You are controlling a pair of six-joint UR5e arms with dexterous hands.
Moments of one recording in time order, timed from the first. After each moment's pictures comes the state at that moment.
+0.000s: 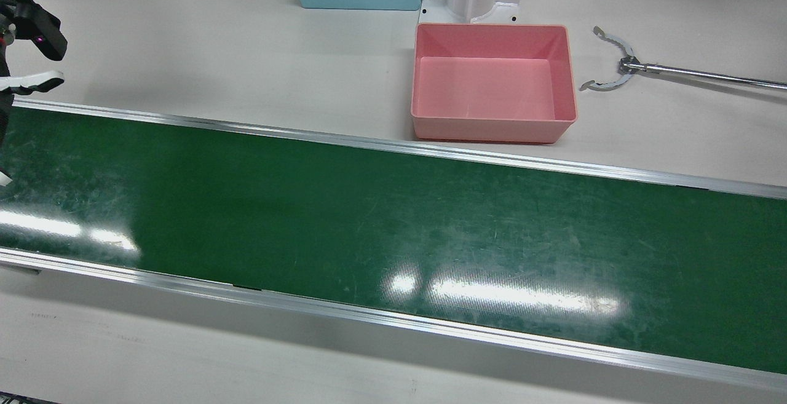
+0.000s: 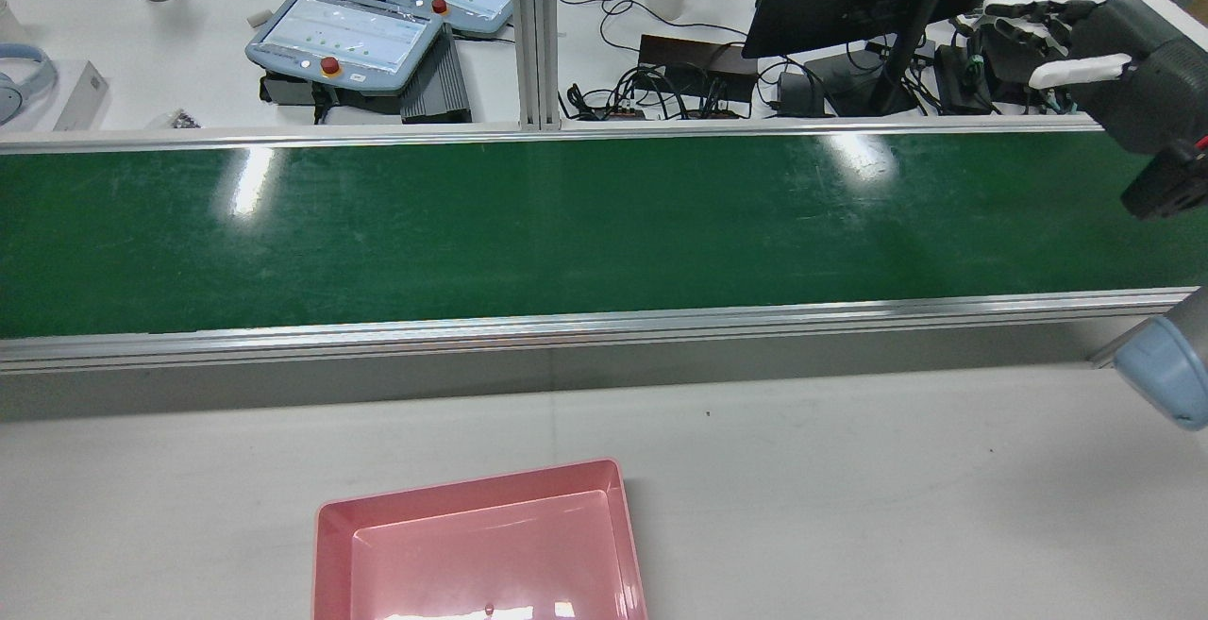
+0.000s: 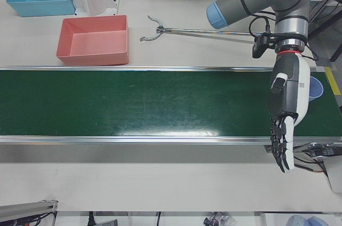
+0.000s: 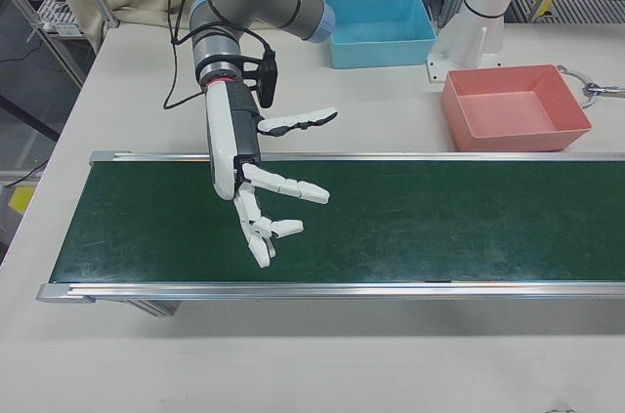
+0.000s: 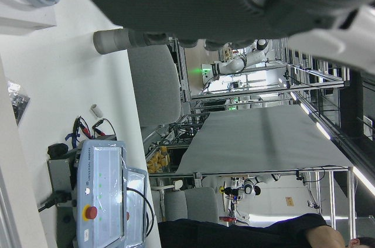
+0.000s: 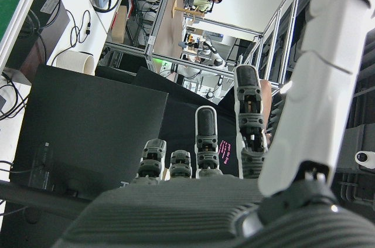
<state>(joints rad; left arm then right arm) -1.46 -1.86 -1.67 0.43 1.75 0.12 1.20 -1.44 1.96 -3.49 -1.37 -0.26</state>
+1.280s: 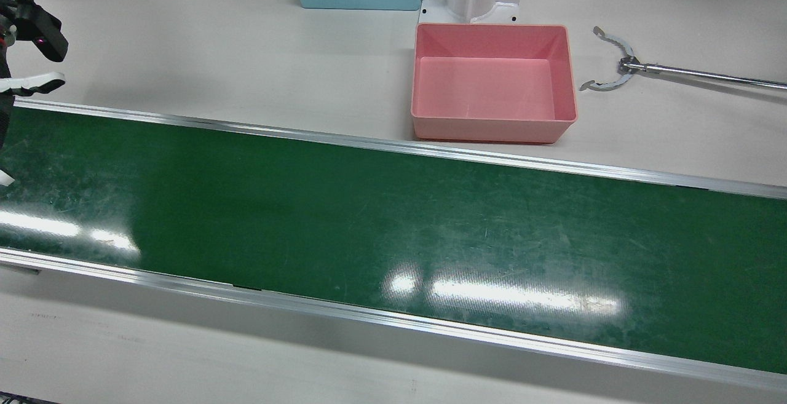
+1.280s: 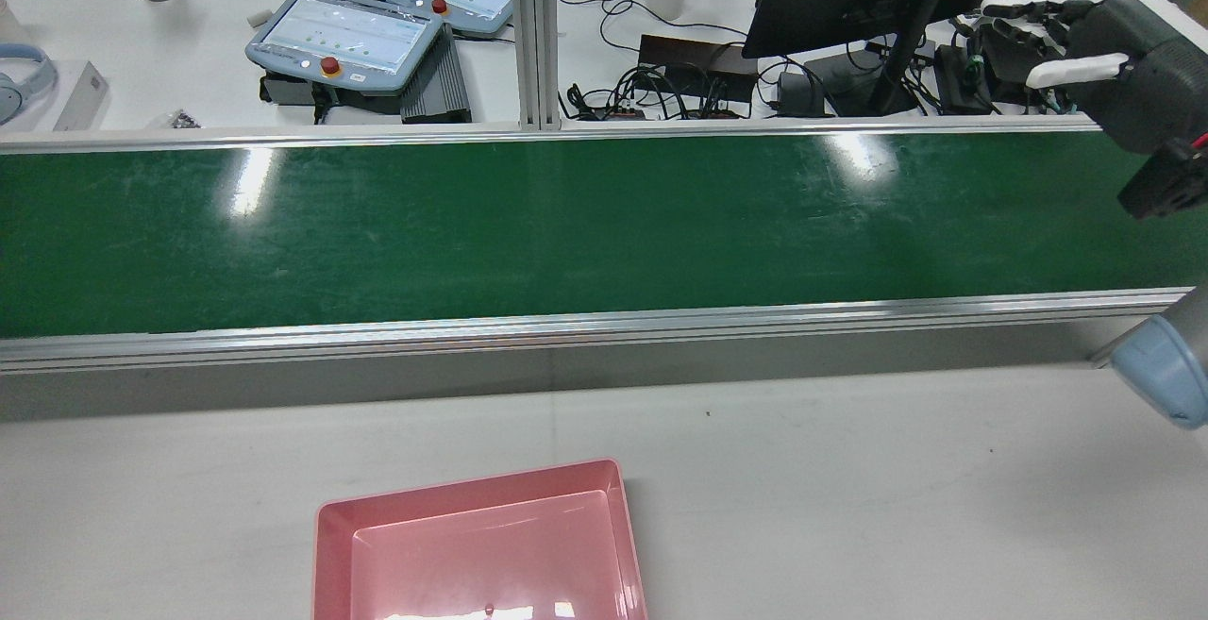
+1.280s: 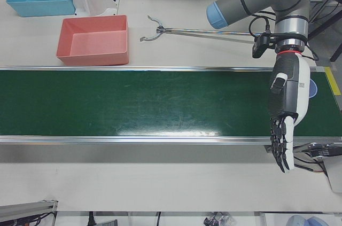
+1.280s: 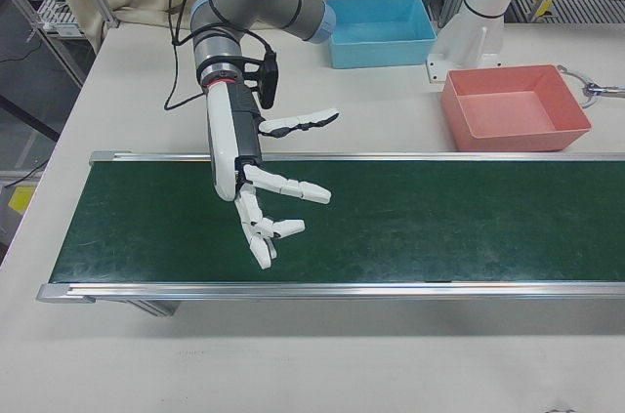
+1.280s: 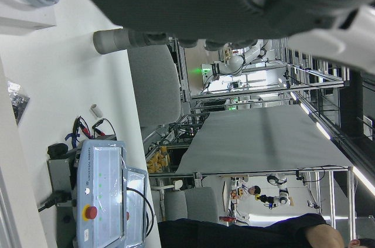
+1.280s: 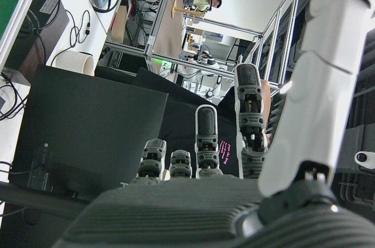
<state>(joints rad) -1.46 -1.86 -1.67 0.43 1.75 0.12 1.20 -1.43 1.96 -3.49 -1.37 -0.27</state>
